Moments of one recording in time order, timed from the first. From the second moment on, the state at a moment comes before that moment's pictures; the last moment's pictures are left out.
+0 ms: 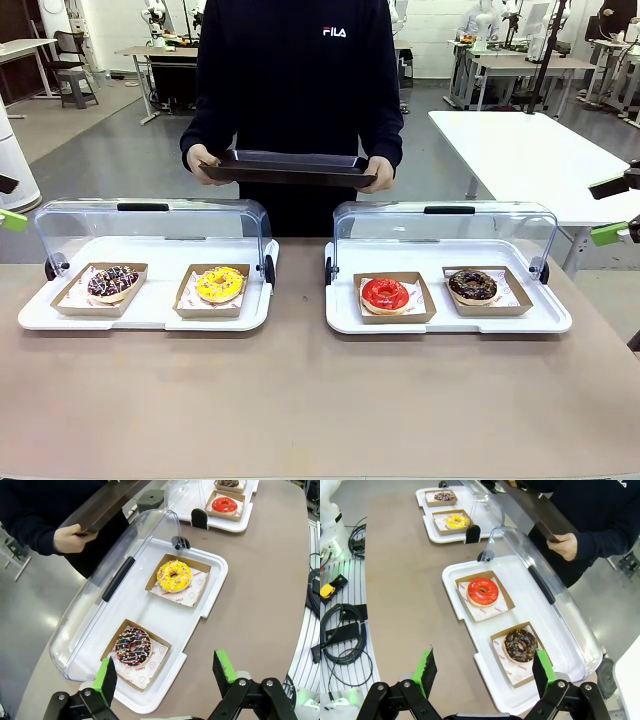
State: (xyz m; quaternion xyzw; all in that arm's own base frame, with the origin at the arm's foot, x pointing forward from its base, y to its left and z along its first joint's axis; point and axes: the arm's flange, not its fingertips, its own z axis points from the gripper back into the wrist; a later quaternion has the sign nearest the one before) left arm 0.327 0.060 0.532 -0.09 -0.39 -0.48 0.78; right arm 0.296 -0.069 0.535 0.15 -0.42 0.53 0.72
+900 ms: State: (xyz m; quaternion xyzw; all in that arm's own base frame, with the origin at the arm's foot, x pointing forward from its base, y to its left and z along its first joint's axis) left arm 0.333 0.066 0.543 -0.10 -0.47 -0.47 0.74; right arm 0.296 -0.070 0.534 0.15 -0.42 0.53 0.72
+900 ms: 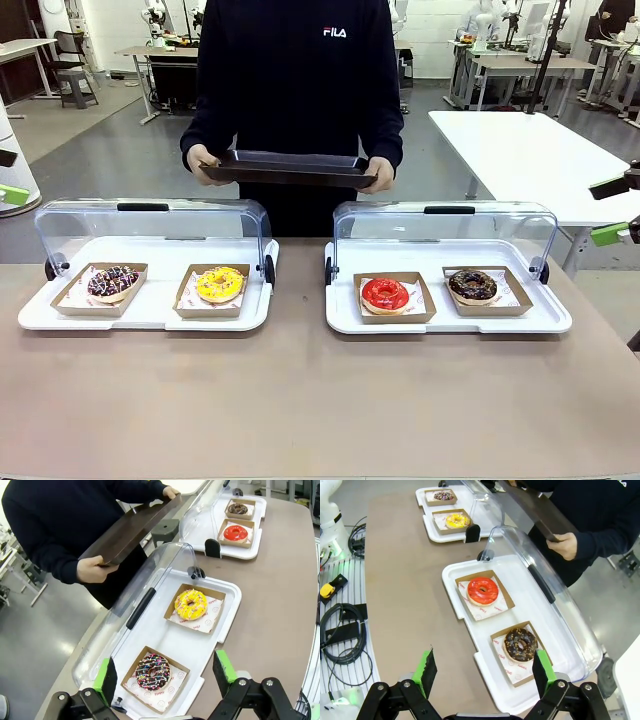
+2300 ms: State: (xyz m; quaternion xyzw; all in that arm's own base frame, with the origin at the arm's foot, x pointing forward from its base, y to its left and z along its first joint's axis) left arm 0.334 0.066 0.541 -0.10 -0.46 -0.47 0.74; right arm 0.296 -0.069 0.534 0.15 -0.42 0.53 0.72
